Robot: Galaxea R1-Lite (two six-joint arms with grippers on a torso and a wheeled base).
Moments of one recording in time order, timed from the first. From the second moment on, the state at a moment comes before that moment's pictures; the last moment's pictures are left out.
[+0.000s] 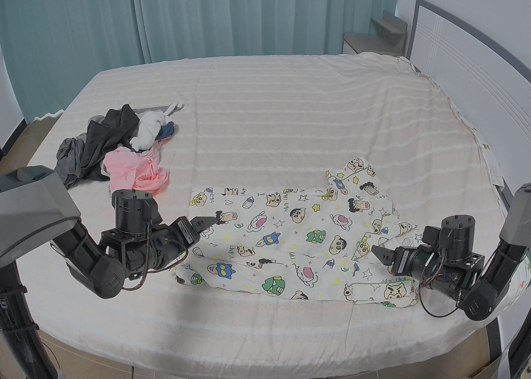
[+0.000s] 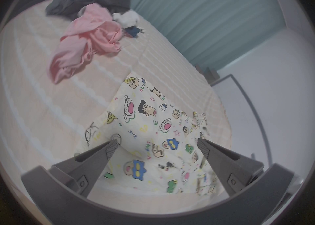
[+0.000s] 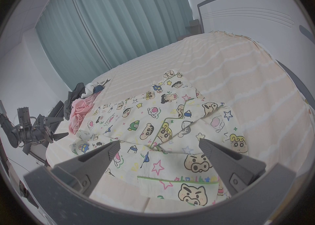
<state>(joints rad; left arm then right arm) -0.31 2.06 -0.66 -0.93 -0.12 -0.80 0.34 2.00 -0.30 -1.25 -0.10 0.38</state>
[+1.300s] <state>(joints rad) -0.24 2.19 -0.68 -0.65 -0.21 -0.26 0.35 1.96 -0.23 -1.26 -0.04 0.38</state>
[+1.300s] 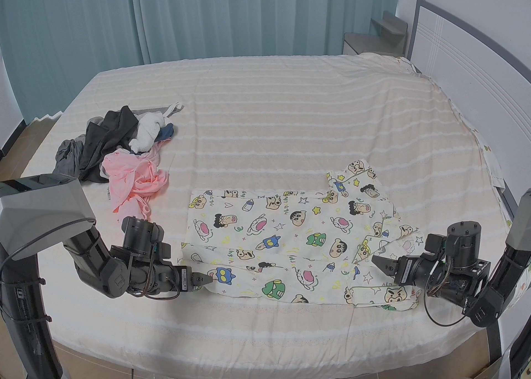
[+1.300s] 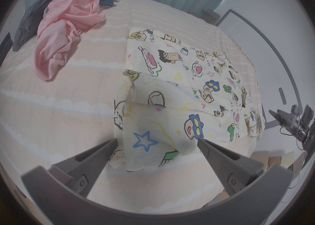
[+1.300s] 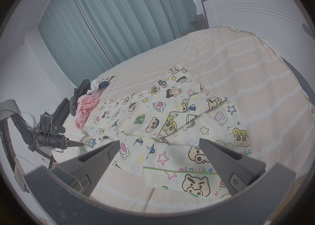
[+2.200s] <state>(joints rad) -0.23 2.21 -0.63 -0.81 -0.20 -0.29 0.35 1.97 -0.22 -1.26 -0.04 0.39</state>
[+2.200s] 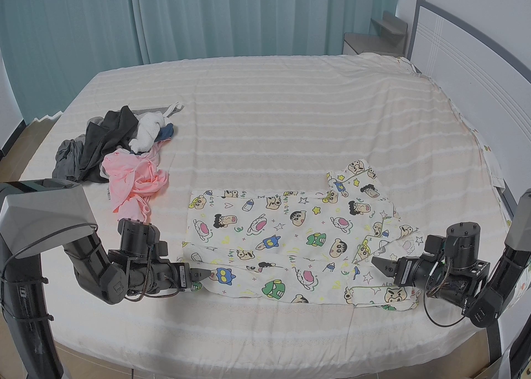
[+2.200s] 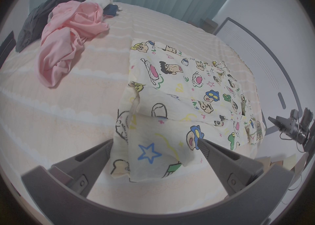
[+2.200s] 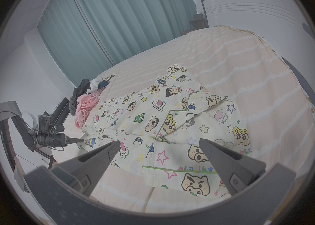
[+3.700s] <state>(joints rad) -0.23 2.16 -0.52 -0.67 -0.20 -0.20 0.33 2.04 -0.22 -1.27 -0.04 0.39</state>
